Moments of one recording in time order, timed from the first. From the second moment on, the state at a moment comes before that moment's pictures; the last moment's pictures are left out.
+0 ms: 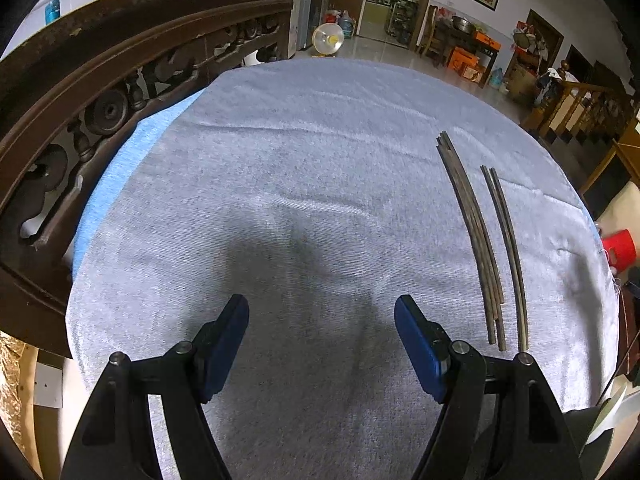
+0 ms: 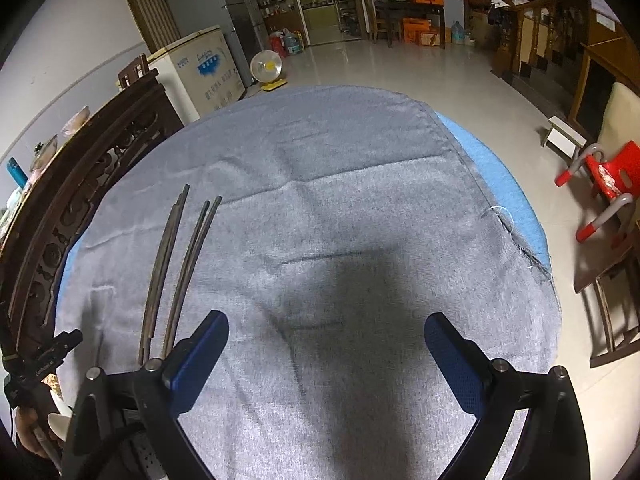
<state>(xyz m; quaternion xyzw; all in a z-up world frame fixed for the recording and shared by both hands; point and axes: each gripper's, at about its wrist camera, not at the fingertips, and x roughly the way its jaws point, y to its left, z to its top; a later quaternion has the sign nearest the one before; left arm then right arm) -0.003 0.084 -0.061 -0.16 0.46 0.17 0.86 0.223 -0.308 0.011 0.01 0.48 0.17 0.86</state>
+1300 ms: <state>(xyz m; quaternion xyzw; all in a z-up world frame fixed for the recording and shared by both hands) 0.151 0.057 -0.072 -0.21 0.60 0.10 0.76 0.262 -0.249 -0.029 0.04 0.57 0.22 0.79</state>
